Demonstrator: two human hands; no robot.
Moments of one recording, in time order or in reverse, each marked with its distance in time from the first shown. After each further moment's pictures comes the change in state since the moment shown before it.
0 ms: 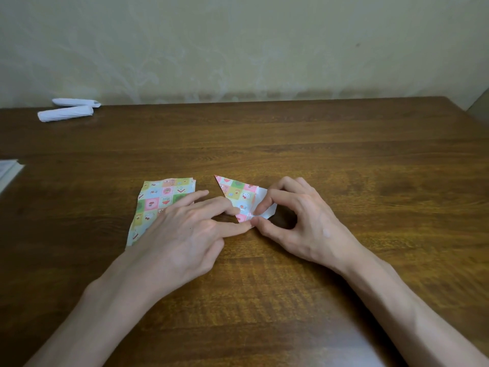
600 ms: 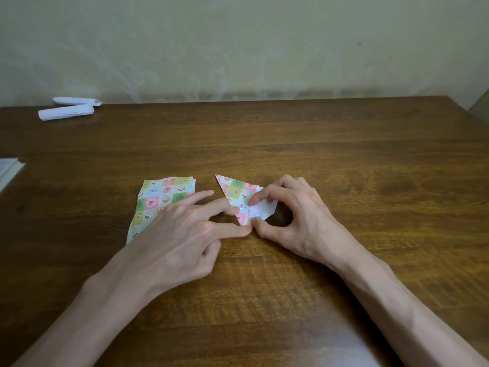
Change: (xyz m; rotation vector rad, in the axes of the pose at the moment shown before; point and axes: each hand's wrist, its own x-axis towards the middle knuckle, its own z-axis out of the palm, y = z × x) left_hand -0.007 -0.002 -0.001 -0.038 -0.093 -0.046; right_hand 0.005 -0.006 -0.001 -0.002 -0.077 0.112
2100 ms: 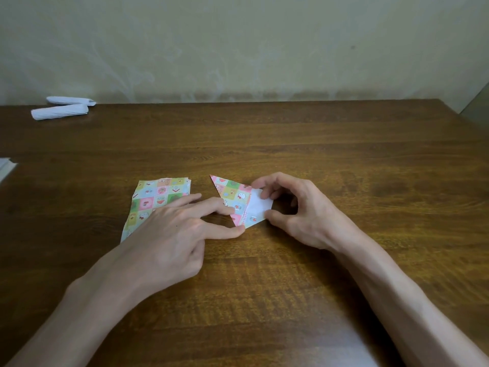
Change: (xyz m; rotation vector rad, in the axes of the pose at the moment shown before) left_hand -0.002 -0.001 -0.006 -0.161 -0.044 -0.082; right_hand 0.007 0.003 -0.022 0.248 -0.109 0.086
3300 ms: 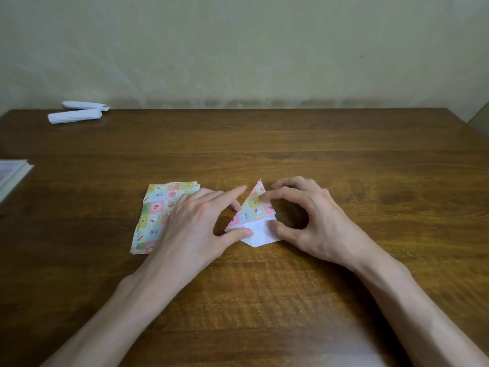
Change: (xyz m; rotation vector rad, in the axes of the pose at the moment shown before) left_hand 0.022 0.012 0.014 -0.155 0.246 -0.254; right_hand -0.006 0.011 0.000 -0.284 0.046 -0.141
